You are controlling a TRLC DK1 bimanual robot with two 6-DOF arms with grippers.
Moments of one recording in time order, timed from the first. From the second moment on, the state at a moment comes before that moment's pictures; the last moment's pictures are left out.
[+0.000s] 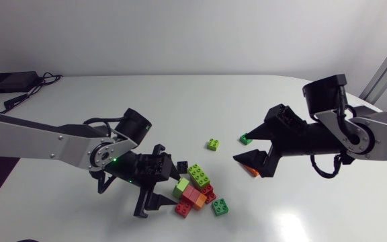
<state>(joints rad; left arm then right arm) -0.54 1.68 0.80 -0.26 0.55 1.12 0.23 1.32 0.73 -0.18 -0.54 -0.59</state>
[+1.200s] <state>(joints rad) -0.59 1.71 0.80 -0.26 0.60 1.15 0.32 1.26 0.71 -0.18 -0.49 -0.54</state>
